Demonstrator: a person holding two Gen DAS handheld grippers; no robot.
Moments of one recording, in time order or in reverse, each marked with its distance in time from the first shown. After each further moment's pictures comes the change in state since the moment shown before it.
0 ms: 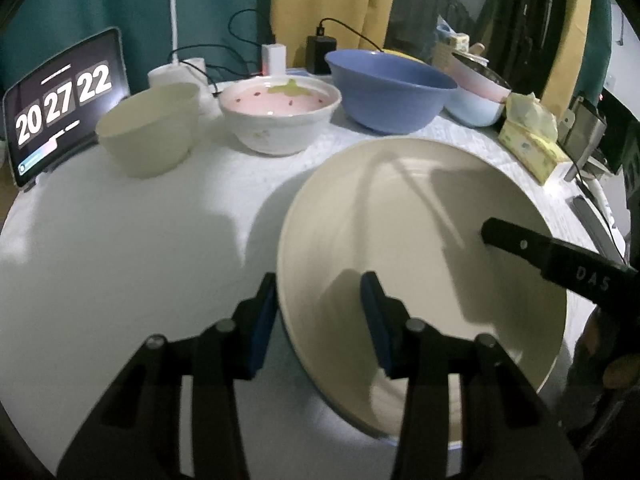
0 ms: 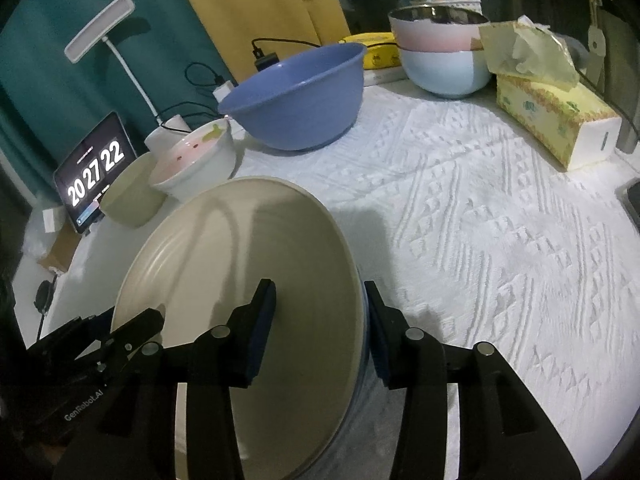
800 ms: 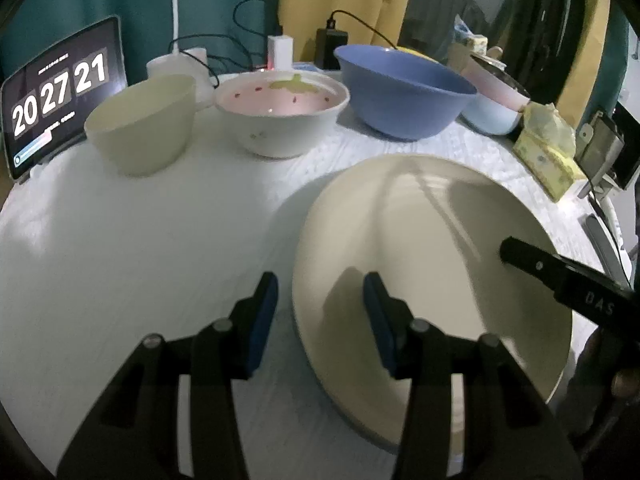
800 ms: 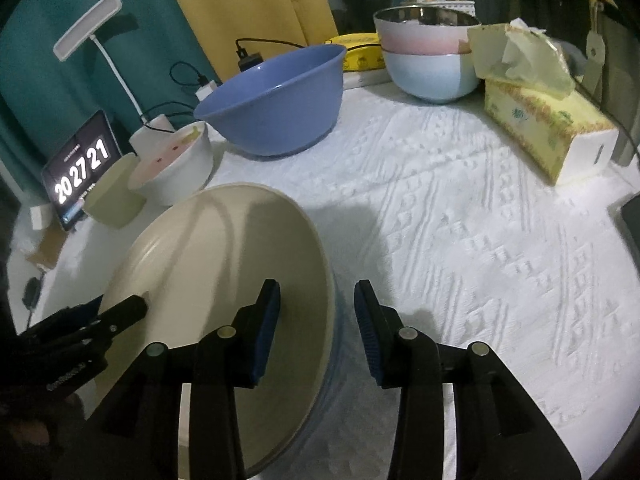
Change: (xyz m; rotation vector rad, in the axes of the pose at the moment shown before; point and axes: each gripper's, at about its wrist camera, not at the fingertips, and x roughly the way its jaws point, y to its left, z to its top) left arm 0.022 -0.007 0.014 -0.042 0.017 0.017; right arm 0.009 -0.026 0.004 -0.006 0.004 -0.014
